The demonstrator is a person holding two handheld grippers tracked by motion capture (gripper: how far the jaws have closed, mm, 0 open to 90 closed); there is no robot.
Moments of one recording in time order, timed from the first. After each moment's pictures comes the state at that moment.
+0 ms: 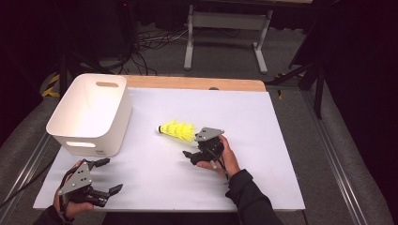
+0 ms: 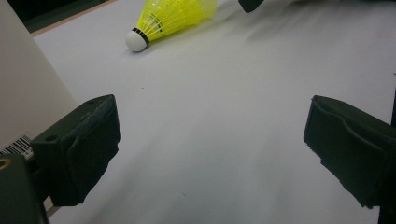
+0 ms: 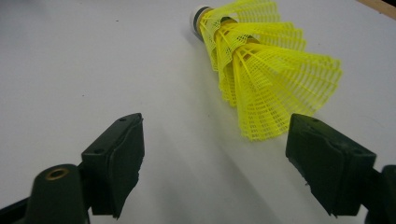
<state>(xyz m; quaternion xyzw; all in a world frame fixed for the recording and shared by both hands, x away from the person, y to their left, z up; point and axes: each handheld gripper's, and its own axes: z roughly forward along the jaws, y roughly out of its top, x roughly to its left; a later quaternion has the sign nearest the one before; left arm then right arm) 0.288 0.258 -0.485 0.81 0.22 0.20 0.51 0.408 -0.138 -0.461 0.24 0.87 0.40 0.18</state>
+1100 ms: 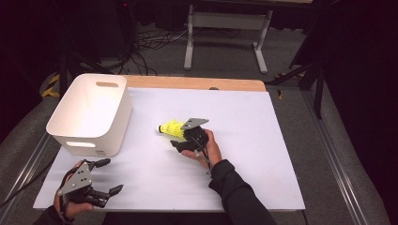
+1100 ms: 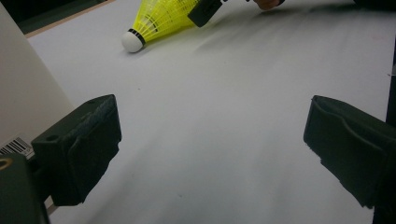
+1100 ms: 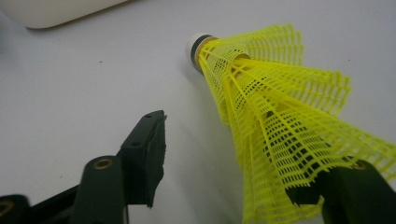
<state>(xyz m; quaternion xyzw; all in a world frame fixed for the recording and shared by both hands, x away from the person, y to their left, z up) 0.287 0.257 -0.485 0.81 0.21 0.20 0.51 0.442 -0.094 -0.466 0.29 0.86 0.41 0.14</state>
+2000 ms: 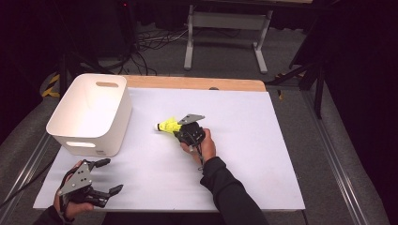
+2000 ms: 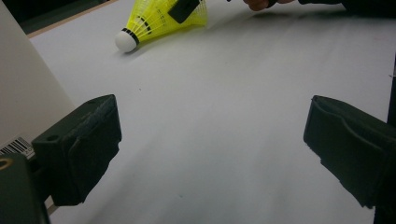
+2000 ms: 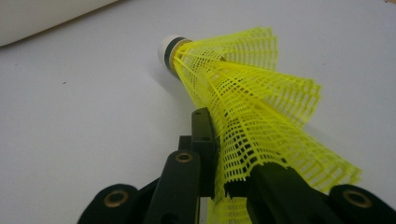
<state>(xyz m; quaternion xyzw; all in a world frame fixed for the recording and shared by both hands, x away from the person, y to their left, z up) 0.287 0.257 -0.485 0.81 0.22 0.20 0.51 0.453 -0.083 -0.464 0.33 0.84 0.39 0.17</state>
